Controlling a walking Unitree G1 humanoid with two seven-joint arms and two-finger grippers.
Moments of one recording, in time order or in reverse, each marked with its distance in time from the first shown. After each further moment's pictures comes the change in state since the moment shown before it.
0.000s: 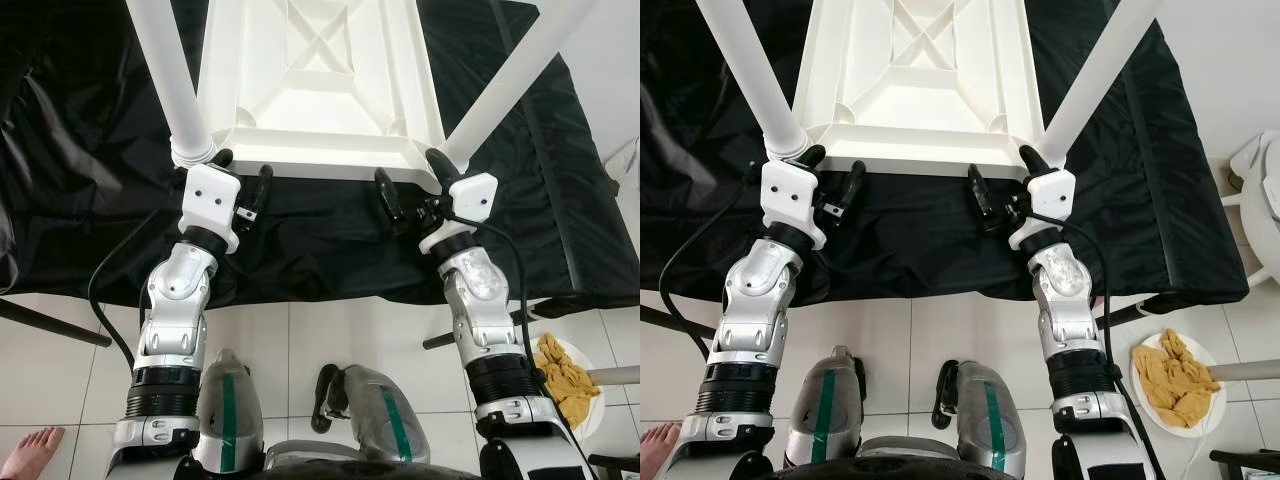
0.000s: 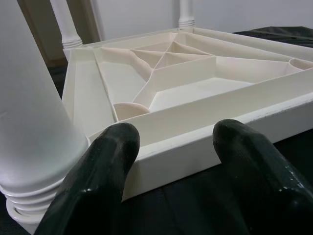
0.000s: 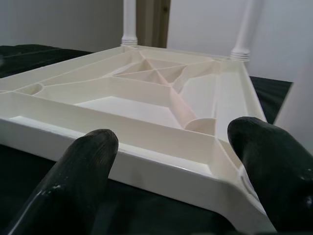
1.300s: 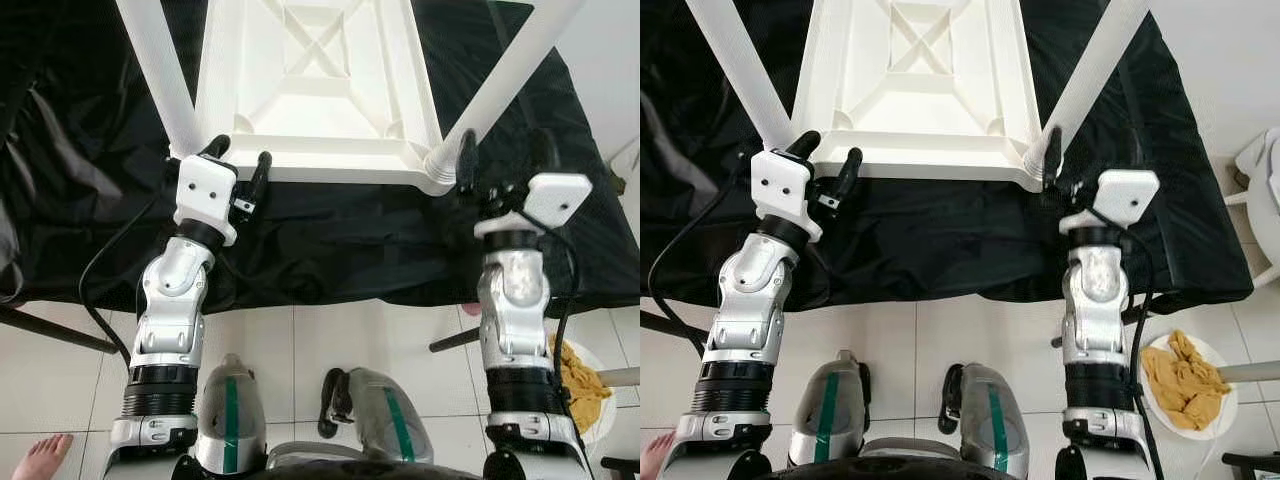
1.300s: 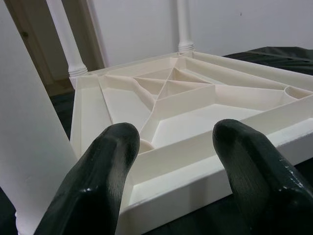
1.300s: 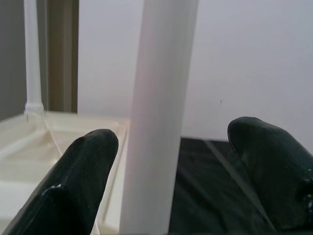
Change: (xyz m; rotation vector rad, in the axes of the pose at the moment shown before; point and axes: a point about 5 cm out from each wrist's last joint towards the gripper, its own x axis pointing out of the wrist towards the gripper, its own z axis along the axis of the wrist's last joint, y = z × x) left arm 0.003 0.005 0.014 0.012 -0.070 0.006; right arm -0.002 -0.042 0.052 -0.122 -0.218 -0.350
